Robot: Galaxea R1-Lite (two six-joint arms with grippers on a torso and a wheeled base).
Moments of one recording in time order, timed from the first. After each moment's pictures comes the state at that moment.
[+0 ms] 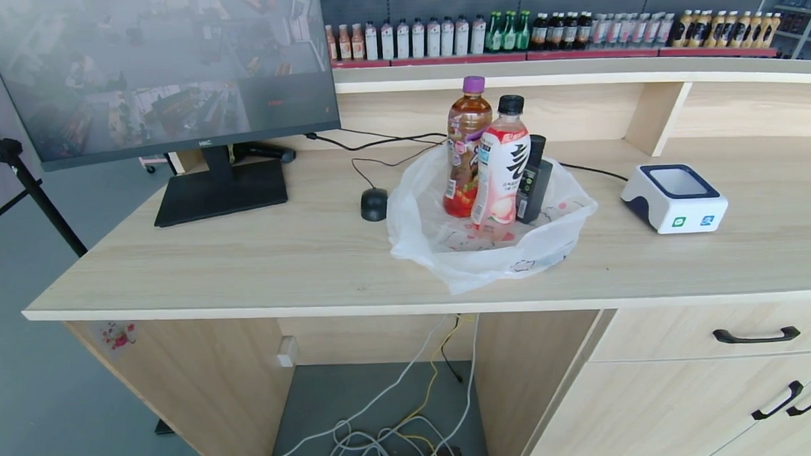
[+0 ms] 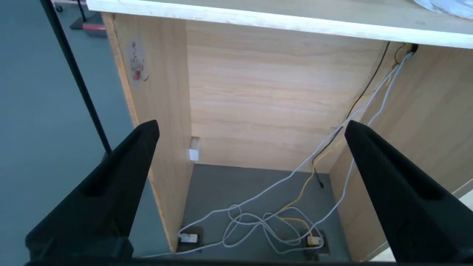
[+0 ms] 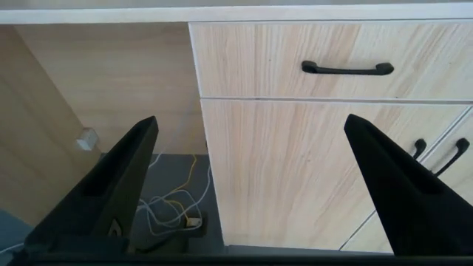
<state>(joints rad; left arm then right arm) 0.00 0.00 0.00 0.00 0.00 0.00 0.01 0.00 0.00 0.00 0.01 0.00</state>
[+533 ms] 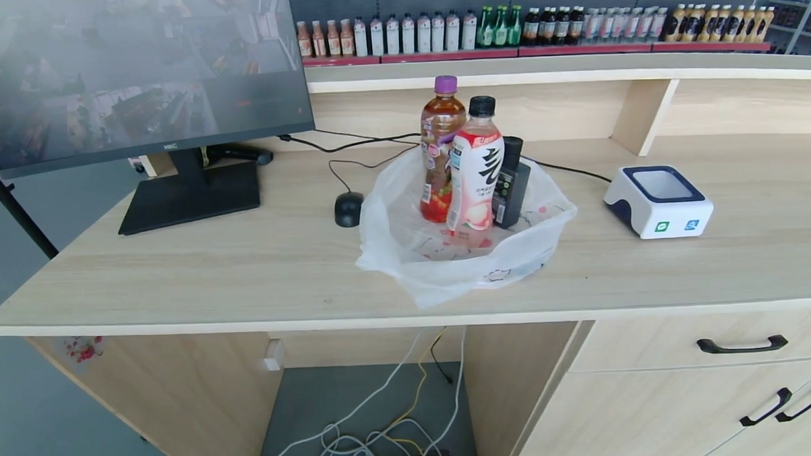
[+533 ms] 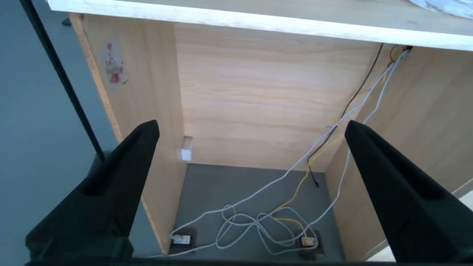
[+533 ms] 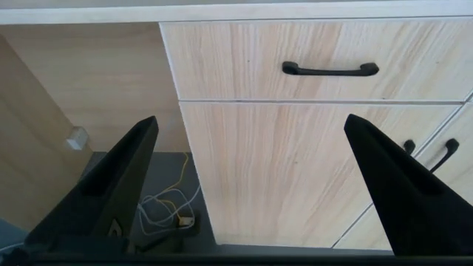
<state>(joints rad) 0.00 0.00 0.00 0.00 0.00 -0.01 0.01 0.00 0.00 0.00 0.01 0.00</state>
